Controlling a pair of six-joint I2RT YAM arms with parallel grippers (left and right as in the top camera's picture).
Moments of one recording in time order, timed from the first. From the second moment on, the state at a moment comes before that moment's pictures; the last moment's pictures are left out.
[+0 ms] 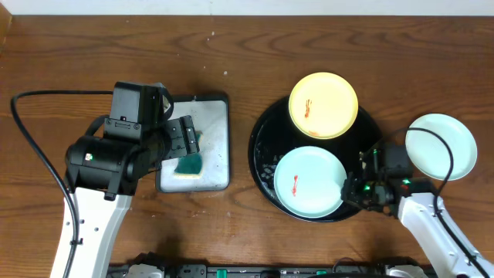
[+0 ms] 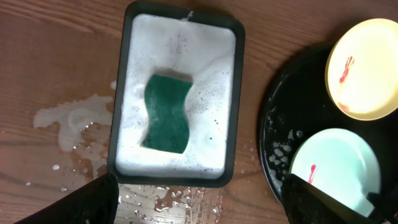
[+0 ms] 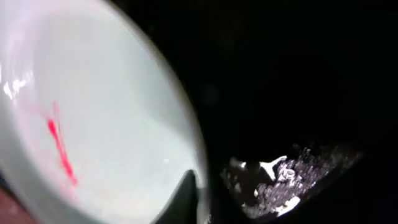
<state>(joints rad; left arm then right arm) -0.20 1.18 1.34 -1.21 0.02 -0.38 0.08 1.24 0.52 -0.58 -0.29 0.45</state>
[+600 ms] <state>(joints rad) -0.20 1.25 1.28 -1.17 0.02 -0.38 0.08 1.18 1.06 -0.99 -0.27 0.08</state>
